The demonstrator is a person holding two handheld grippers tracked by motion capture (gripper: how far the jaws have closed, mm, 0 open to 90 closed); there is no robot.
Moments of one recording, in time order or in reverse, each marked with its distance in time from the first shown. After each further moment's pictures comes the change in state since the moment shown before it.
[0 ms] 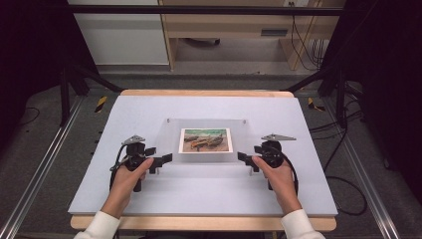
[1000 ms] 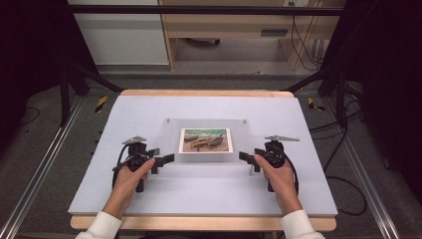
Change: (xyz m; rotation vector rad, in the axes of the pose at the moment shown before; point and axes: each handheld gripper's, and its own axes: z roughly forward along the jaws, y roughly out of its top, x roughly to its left) left arm 0.000 -0.003 0.006 -0.004 -0.054 -0.044; right arm -0.005 -0.004 -0.001 0.008 0.028 0.121
